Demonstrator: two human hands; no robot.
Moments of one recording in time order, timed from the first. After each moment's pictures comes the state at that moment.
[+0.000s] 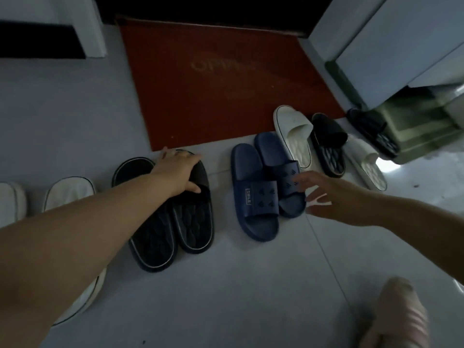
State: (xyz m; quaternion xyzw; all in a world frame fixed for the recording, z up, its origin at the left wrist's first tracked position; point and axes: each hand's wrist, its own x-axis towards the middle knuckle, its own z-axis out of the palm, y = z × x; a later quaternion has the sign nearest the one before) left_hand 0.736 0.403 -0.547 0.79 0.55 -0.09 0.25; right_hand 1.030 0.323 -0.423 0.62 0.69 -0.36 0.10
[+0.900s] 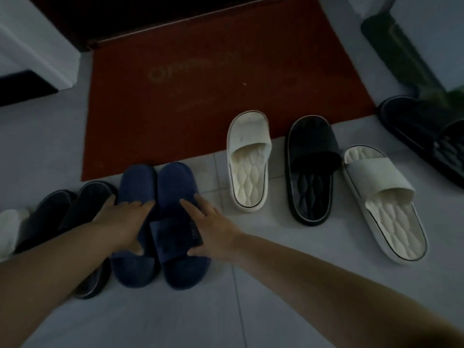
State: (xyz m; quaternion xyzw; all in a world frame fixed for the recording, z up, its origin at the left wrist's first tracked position) left_hand 0.949 0.441 -0.523 0.61 0.62 -0.46 0.18; right_hand 1.138 0.443 -0.586 0.37 0.80 -0.47 0.03
